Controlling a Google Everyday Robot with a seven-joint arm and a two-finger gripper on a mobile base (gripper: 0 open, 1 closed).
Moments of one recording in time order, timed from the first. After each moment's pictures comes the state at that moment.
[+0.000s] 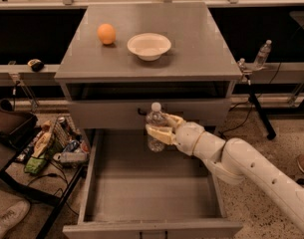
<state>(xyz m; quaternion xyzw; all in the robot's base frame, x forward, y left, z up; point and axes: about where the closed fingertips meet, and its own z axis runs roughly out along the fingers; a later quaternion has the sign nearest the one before) 0.605 -0.037 0.709 -0.32 0.64 0.29 0.64</state>
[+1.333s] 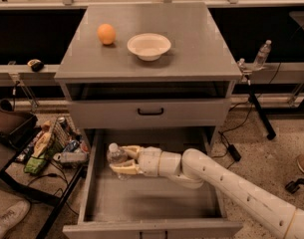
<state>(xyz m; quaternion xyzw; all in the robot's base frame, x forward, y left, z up) 0.557 0.099 0.590 -0.47 0.56 0.38 0.57</state>
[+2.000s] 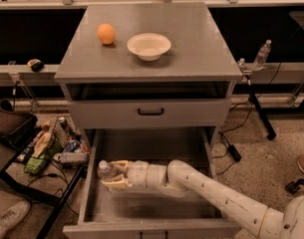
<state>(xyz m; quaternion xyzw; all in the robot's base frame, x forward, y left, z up) 0.543 0.144 0.507 -0.49 0.54 0.41 0.55</state>
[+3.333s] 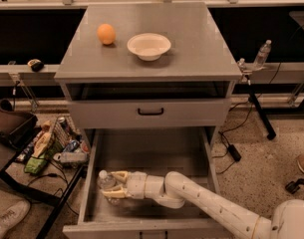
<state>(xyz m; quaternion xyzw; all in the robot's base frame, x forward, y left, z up) 0.529 0.154 0.448 -0.47 0.56 0.43 0.53</state>
